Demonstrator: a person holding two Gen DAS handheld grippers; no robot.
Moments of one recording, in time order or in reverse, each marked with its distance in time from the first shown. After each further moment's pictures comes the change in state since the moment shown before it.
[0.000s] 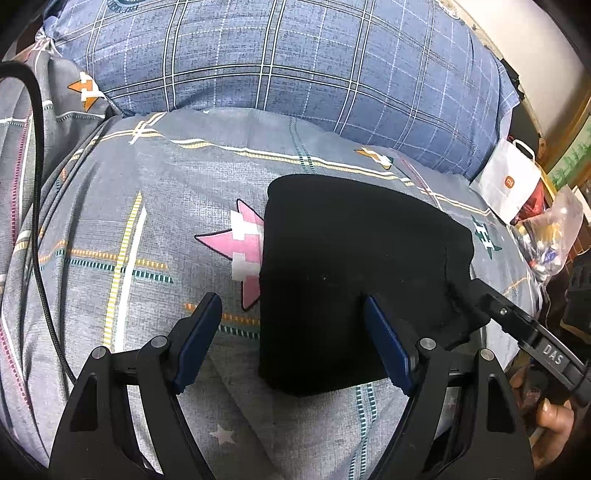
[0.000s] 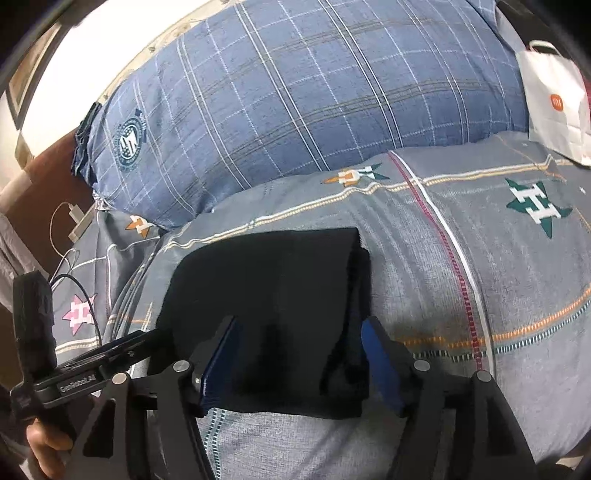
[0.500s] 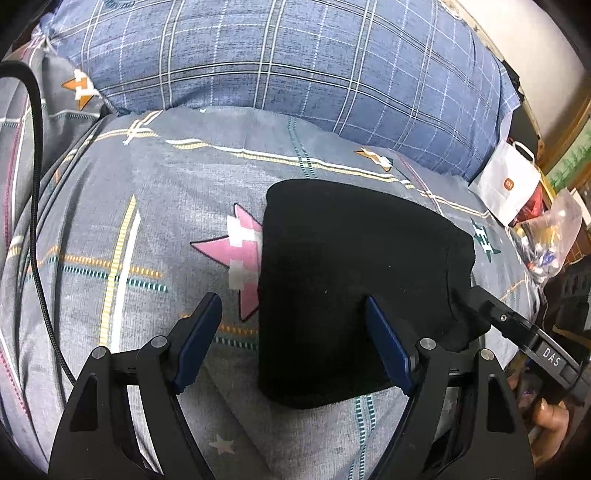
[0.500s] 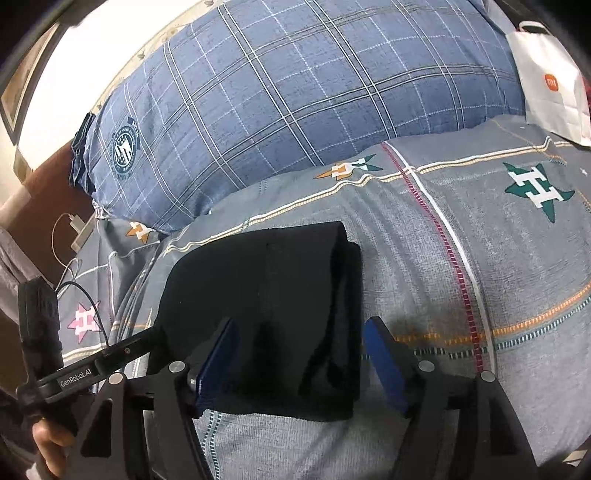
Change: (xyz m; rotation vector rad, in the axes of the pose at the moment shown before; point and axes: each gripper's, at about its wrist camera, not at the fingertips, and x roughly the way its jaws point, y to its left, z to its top) left arm 0.007 -0.002 0.007 0.004 0.010 -0.011; right arm 0.004 -0.012 0.000 0.048 0.017 0.039
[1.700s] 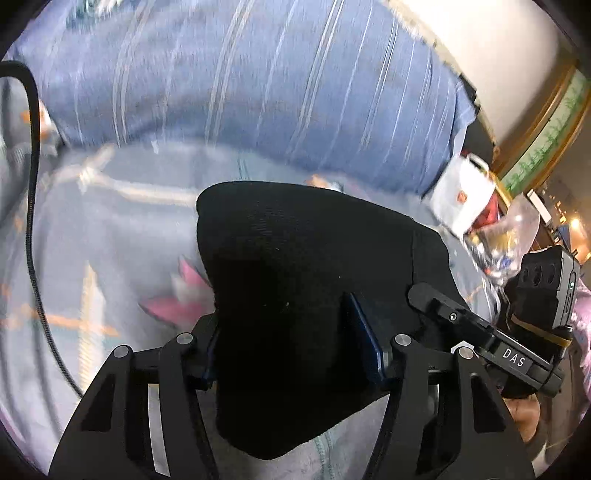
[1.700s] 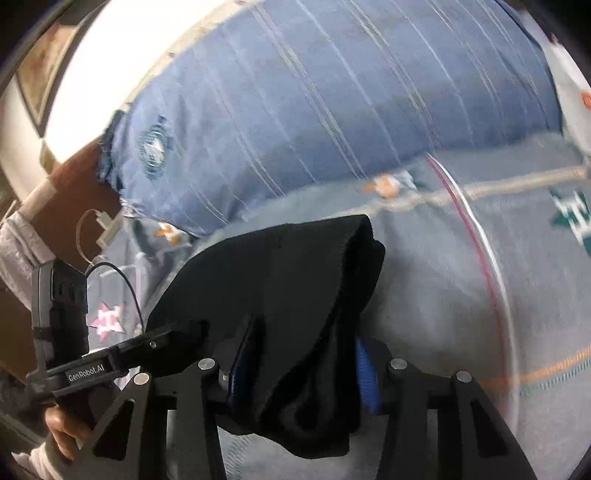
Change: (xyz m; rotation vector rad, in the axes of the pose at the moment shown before) left arm -0.026 0.000 0.041 0.046 -0.095 -0.180; right arm 0.007 0.039 0.030 -0.085 -0.064 0.137
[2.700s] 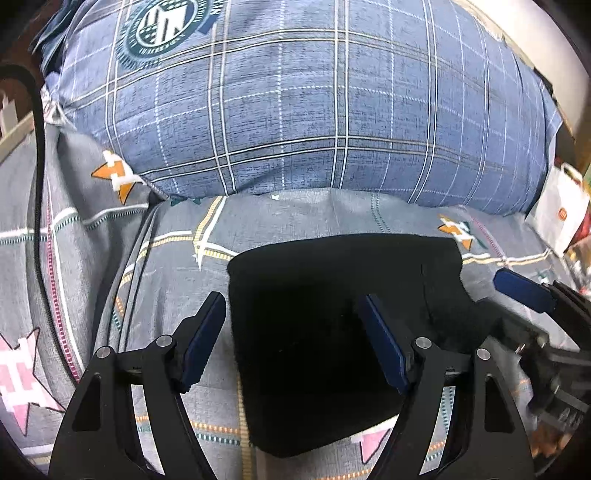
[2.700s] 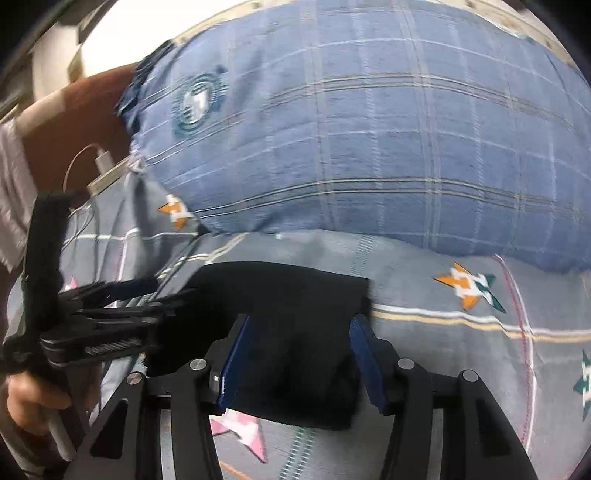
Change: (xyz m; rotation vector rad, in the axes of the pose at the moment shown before) left arm 0.038 0.076 0.052 0.054 -0.021 0.396; right arm 0.101 0.092 0.050 -0.348 0.074 -0.106
